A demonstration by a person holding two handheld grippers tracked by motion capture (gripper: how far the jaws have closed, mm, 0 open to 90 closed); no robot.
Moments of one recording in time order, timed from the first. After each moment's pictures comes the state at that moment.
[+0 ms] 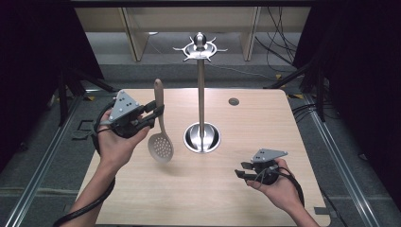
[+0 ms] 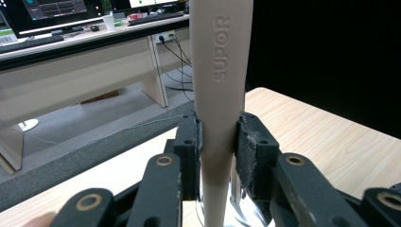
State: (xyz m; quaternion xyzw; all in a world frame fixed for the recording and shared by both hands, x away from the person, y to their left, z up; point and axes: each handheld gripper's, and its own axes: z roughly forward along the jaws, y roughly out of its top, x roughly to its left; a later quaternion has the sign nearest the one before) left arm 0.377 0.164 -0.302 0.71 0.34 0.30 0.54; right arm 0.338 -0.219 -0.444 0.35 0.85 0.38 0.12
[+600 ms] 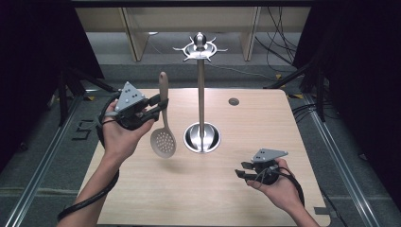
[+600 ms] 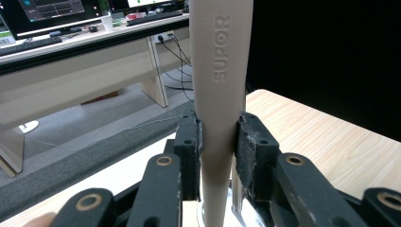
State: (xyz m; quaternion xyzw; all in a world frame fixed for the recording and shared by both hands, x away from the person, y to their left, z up) left arm 0.389 0.153 -0.289 0.72 0.33 0.30 0.53; right arm 0.338 -0.220 -0.443 0.35 0.85 0.38 0.12
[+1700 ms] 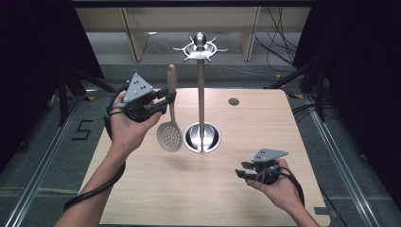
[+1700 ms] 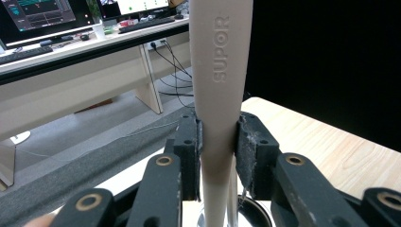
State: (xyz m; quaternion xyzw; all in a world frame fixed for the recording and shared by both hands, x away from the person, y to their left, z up) left arm 0.399 0.136 -0.276 0.72 0.32 0.30 0.54; right arm 0.338 -0.221 -0.443 0.35 0.85 0.38 0.12
